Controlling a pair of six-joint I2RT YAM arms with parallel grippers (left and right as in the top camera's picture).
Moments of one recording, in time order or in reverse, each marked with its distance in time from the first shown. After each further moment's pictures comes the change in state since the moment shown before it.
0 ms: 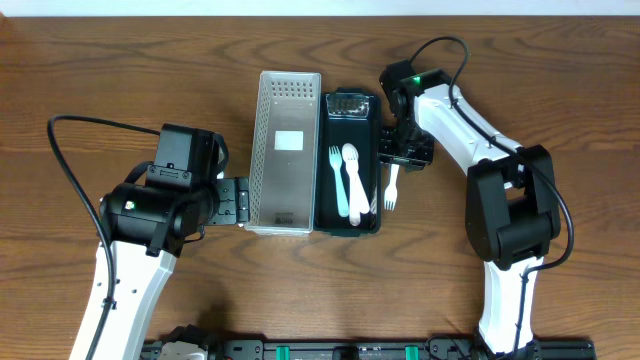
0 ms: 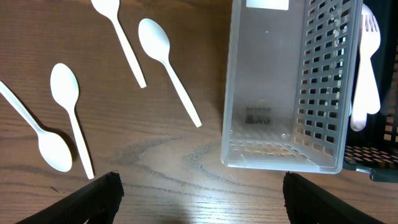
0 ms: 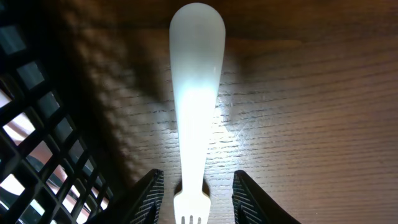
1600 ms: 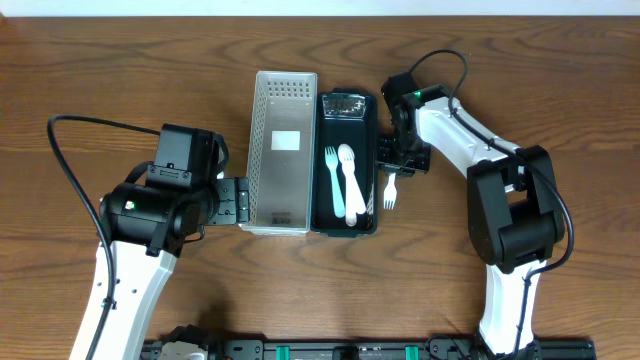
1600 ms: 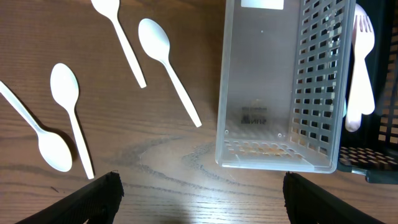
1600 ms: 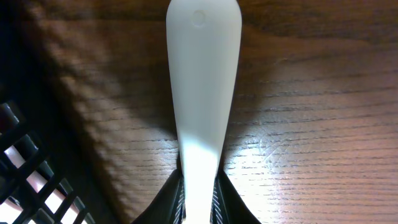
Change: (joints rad) left arm 0.000 0.000 0.000 0.000 0.000 0.000; right arm -0.003 -0.021 -0.137 0.159 -0.050 -0.010
